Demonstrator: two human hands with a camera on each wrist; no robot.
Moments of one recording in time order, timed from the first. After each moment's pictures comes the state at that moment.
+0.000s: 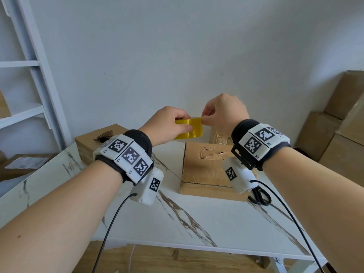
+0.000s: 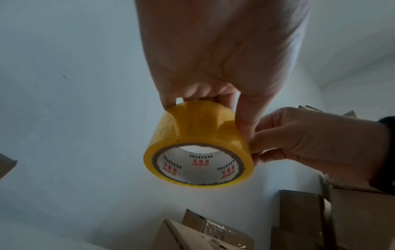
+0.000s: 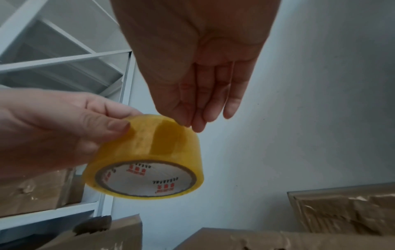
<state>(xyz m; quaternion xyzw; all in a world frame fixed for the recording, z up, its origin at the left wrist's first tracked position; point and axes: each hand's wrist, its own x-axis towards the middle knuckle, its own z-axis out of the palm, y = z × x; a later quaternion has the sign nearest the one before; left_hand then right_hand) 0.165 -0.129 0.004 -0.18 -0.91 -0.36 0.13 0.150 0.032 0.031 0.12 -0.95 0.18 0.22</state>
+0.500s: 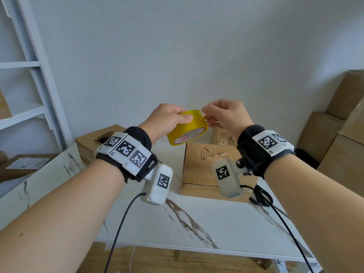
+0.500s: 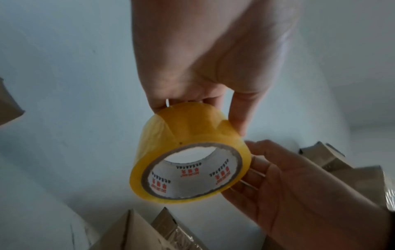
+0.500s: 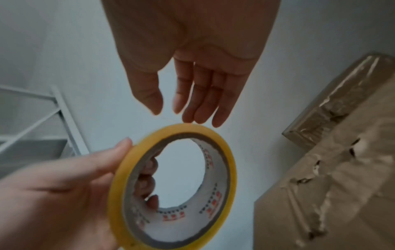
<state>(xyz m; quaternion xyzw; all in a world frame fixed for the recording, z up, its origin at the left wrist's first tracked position) 0.159 -0.129 0.008 -0.12 -0.83 -0.54 0.07 0.144 0.040 0.017 0.10 -0.80 0.58 0.12</state>
